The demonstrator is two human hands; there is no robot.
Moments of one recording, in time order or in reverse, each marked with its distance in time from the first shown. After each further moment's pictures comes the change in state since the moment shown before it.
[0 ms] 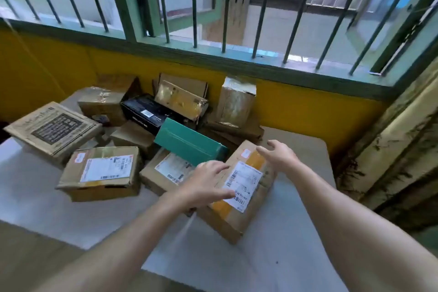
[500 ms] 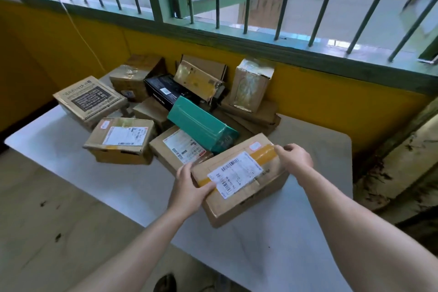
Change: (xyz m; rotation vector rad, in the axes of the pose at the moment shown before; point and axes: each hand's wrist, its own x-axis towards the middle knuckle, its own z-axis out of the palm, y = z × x) left_hand -0.049 -0.003 0.082 -0.365 0.537 -0.526; right_hand -0.001 0.059 0.011 0.122 0.018 0.122
